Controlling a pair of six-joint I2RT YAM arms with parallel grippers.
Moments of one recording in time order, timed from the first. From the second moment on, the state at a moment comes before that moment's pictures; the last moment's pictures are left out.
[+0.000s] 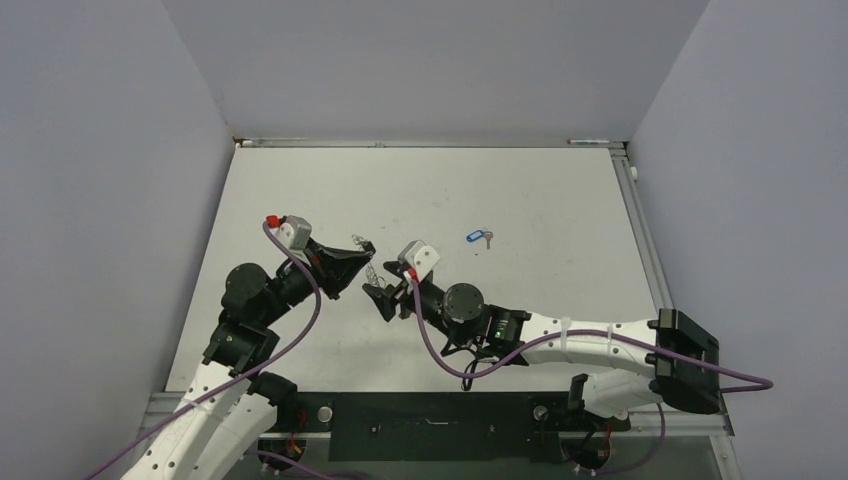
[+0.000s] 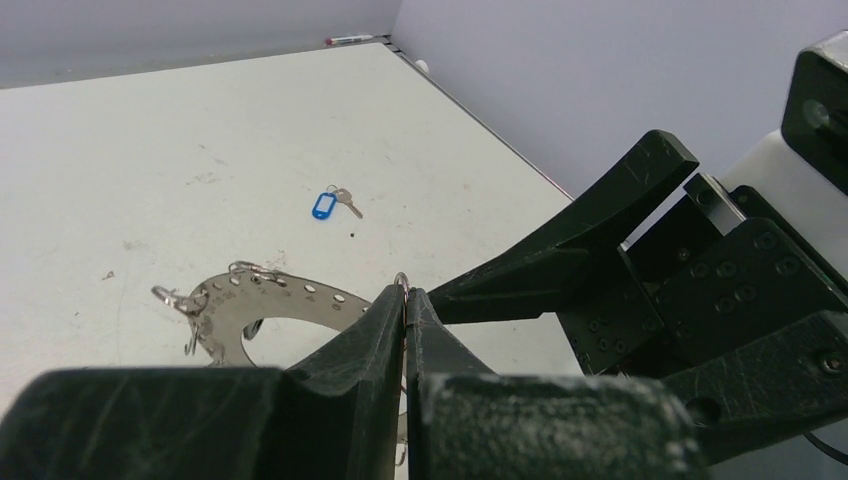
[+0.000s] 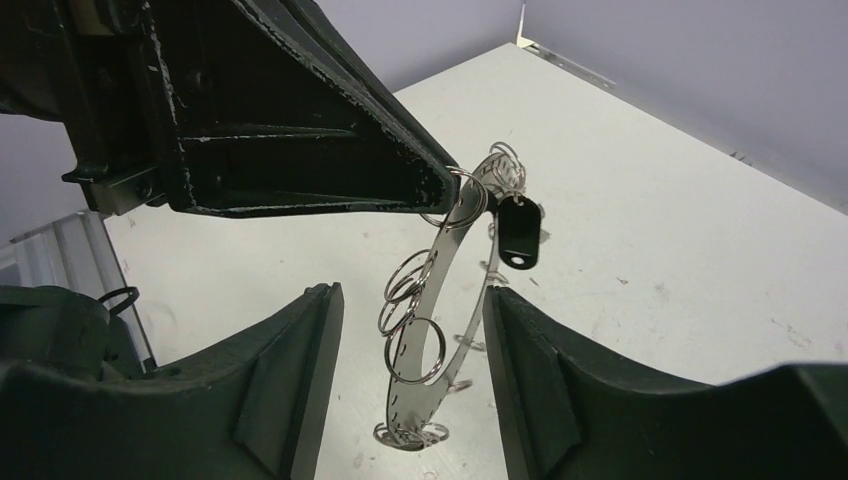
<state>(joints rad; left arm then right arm) -0.41 0.58 0.57 0.06 0.44 -0.43 1.26 1.32 0.81 0.52 0.32 0.04</state>
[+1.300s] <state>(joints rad) -0.40 0.60 0.59 0.04 0.46 -0.43 1.26 1.34 0.81 0.46 0.41 -0.19</state>
